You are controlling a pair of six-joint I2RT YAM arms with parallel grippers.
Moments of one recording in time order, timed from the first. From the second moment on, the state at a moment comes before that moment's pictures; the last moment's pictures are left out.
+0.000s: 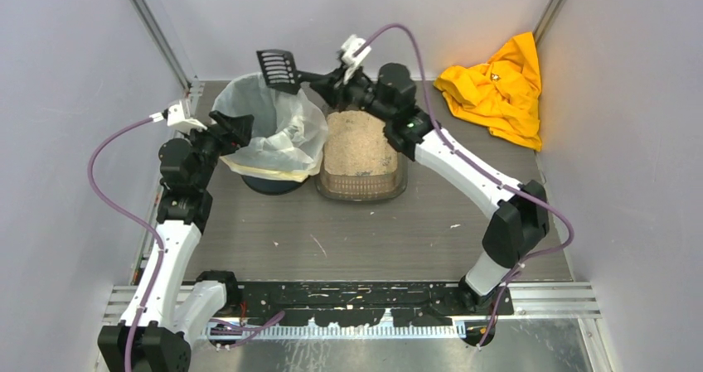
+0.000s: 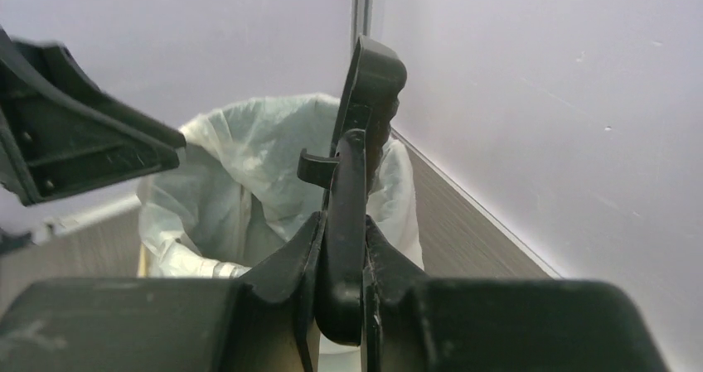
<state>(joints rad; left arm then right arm) -0.02 0.86 0.75 0.15 0.15 -0.53 0.69 1.66 1.54 0.20 -0.29 -0.08</state>
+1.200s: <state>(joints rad) -0.04 0.82 0.67 0.30 0.34 -0.70 0.26 1.44 0.64 0.60 -0.28 0.68</state>
